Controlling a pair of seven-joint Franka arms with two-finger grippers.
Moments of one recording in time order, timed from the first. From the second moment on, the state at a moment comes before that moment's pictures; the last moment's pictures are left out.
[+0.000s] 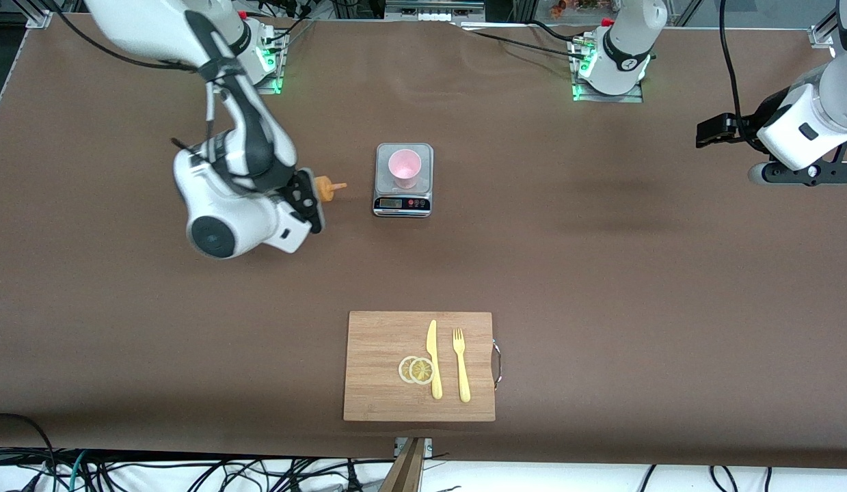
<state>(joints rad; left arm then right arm) 0.01 0.05 -0.07 -1.56 0.00 1.30 -0.07 0.35 0.50 0.09 -1.65 0.18 1.60 -1.34</state>
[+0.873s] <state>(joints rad) 0.01 0.05 -0.07 -1.56 0.00 1.30 -0.07 0.53 0.49 0.23 -1.66 -0.14 1.55 -0.92</state>
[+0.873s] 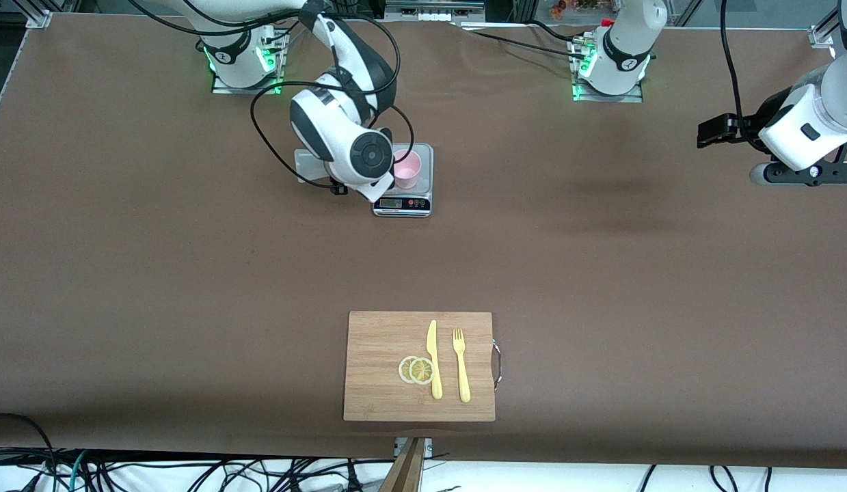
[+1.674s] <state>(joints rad) 0.01 0.05 -0.07 -1.56 0.00 1.30 -0.06 0.54 0.57 0.26 -1.58 -0.22 1.56 -0.83</state>
